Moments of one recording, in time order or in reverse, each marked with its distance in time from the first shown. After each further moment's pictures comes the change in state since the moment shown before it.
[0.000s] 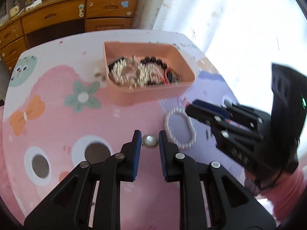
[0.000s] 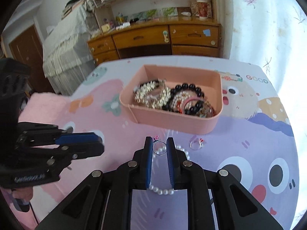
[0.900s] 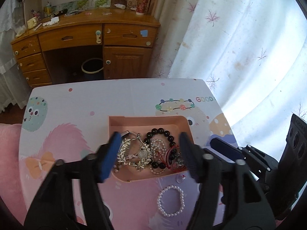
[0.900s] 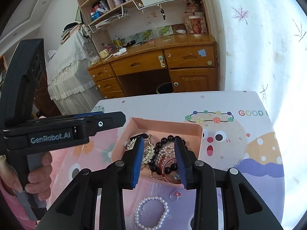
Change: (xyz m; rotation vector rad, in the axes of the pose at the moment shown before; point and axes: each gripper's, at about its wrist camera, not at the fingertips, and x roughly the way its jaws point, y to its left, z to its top) left arm -0.007 -0.024 0.129 -0.107 -0.152 0.156; right arm -0.025 -0.055 0.103 0.071 -0.086 0.074
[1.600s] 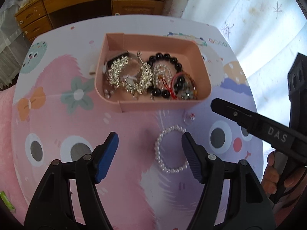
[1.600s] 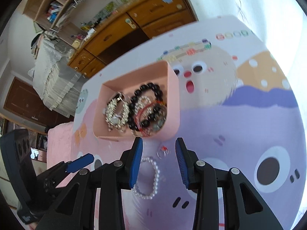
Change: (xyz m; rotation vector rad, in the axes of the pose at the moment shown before) left arm 0.043 -0.016 -0.099 -0.044 0.312 0.090; right arm 0.044 -0.077 -0.062 0.378 0.354 0.014
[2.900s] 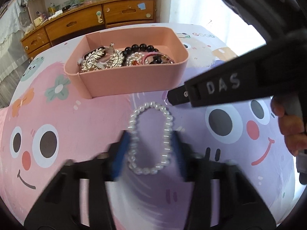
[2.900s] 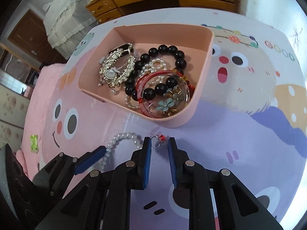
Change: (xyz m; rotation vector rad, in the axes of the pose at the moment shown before) left arm 0.042 -0.061 -0.092 0.117 -0.269 0.083; right arm 0.075 0.047 -0.004 -0.455 0.189 -0.073
